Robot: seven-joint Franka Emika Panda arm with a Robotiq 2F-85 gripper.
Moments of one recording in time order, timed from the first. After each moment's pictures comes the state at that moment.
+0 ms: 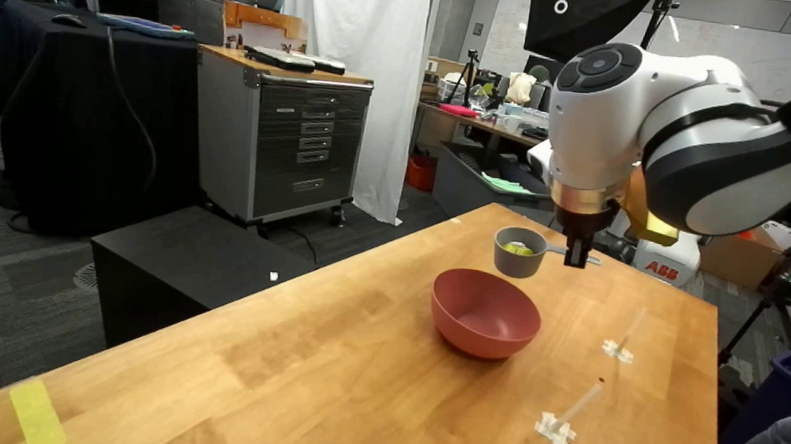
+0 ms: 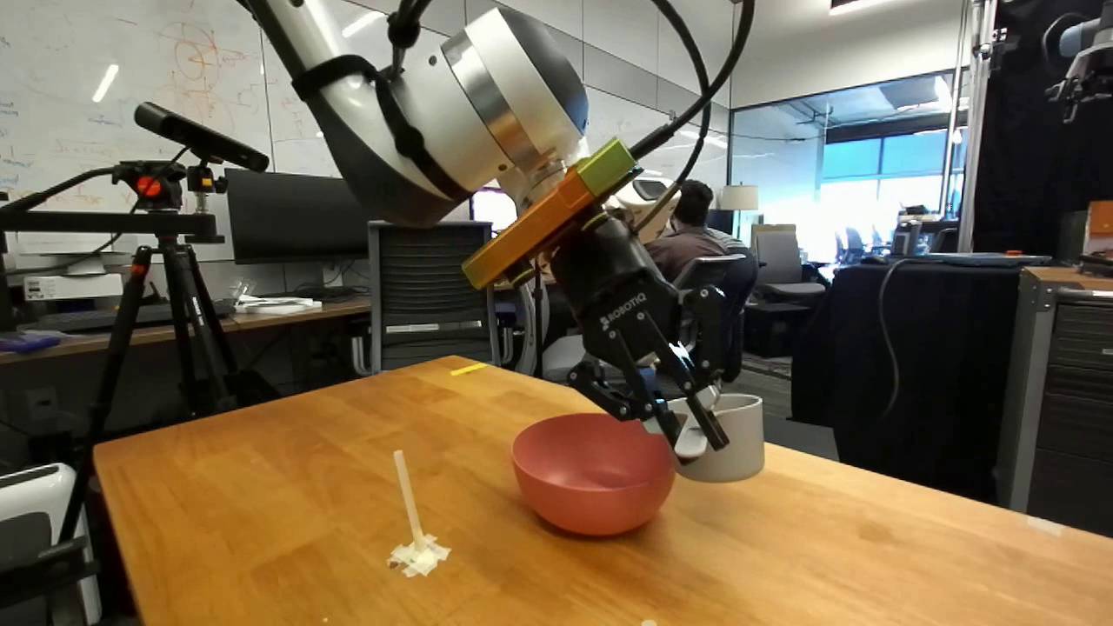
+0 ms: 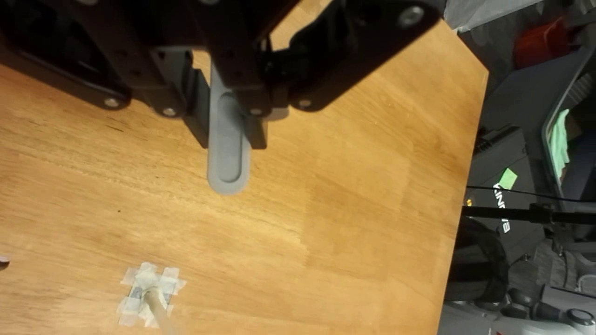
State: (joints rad) arm 0.05 0.36 -0.21 -2.14 -0.94 2.30 0.24
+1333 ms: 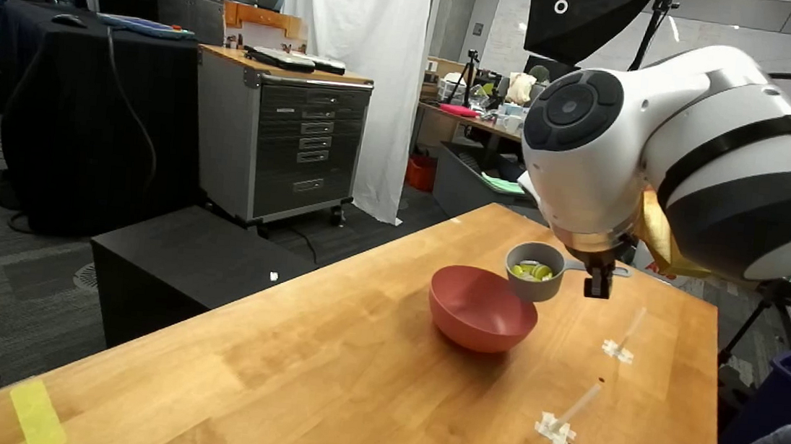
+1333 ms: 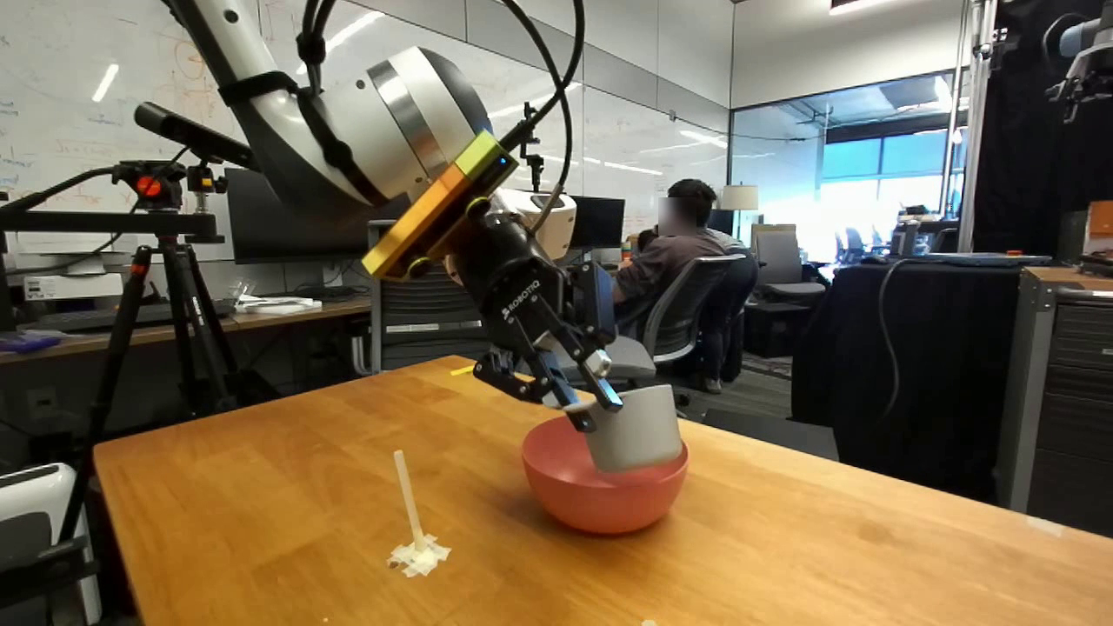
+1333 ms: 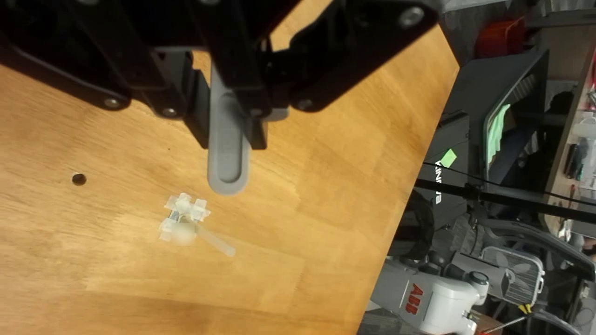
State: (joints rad) arm 0.08 0.31 -0.02 -2.21 -1.04 1.98 0.38
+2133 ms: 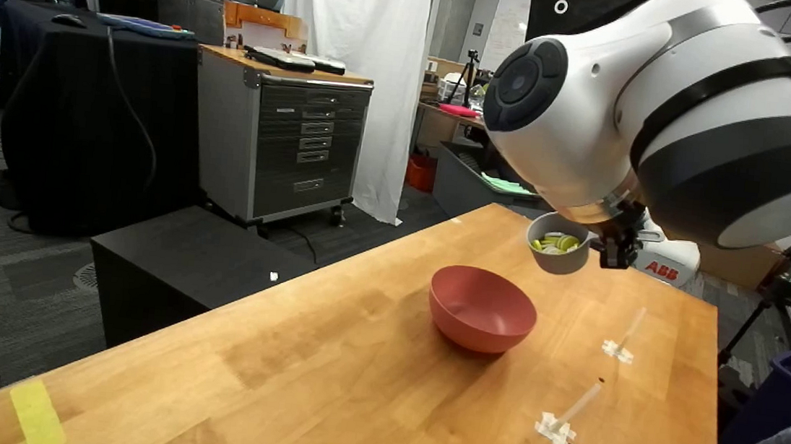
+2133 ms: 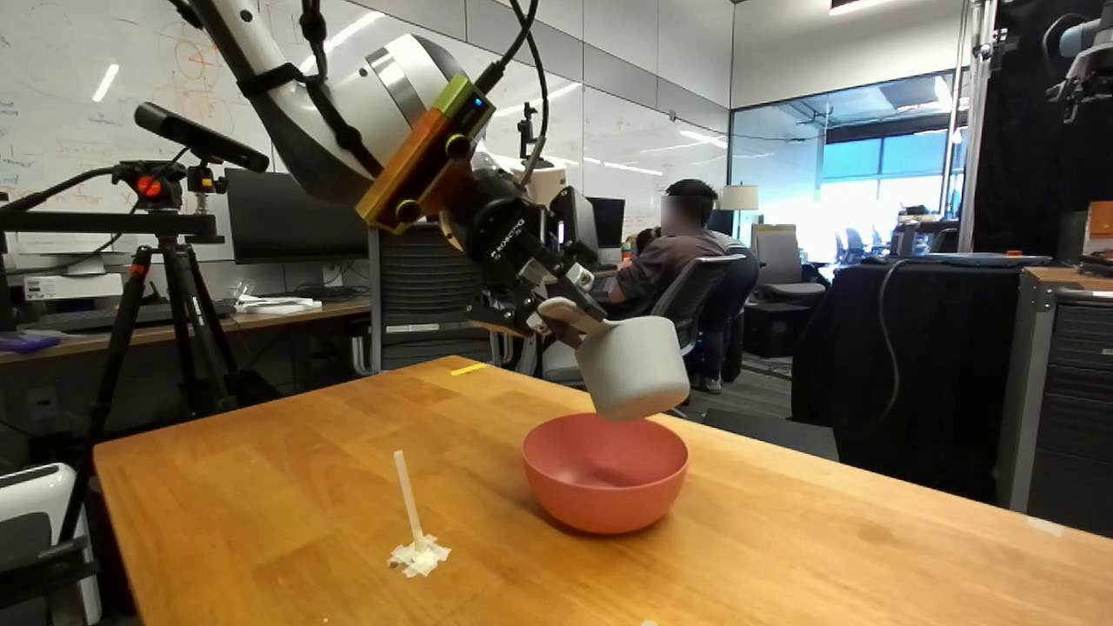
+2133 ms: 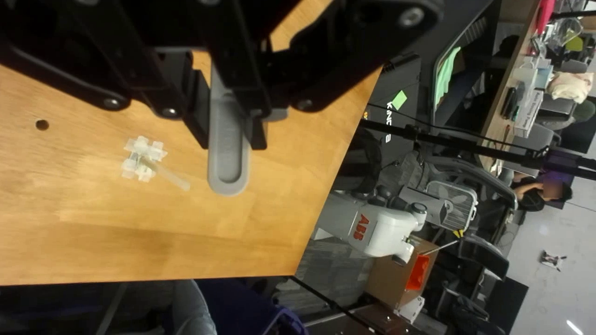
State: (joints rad) arm 0.12 0.32 0.03 -2.12 -1.01 1.66 0.38
